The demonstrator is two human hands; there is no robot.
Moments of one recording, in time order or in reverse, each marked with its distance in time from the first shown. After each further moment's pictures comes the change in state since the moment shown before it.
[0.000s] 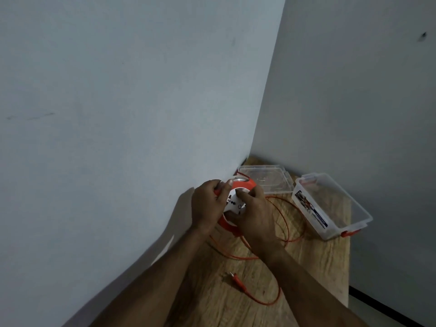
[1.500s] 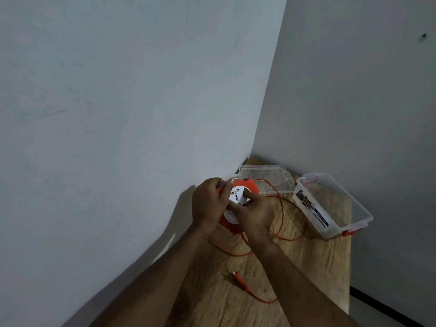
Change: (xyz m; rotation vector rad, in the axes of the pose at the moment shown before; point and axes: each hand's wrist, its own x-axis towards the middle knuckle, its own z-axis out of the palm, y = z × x) left_hand 0.000 0.003 -0.003 0.096 0.025 0.023; right_hand 0.006 -0.017 0.016 0.389 0.240 0.390
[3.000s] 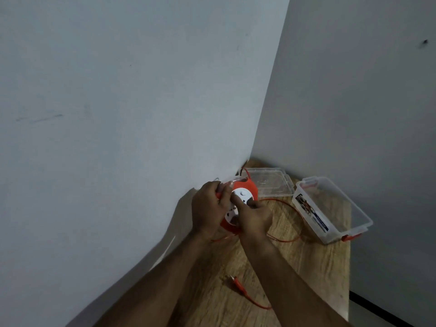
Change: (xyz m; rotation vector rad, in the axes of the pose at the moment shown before) left_hand -0.003 -0.002 0.003 -0.030 0.072 0.058; right_hand 0.005 -0.012 0.010 0.373 0.061 0.559
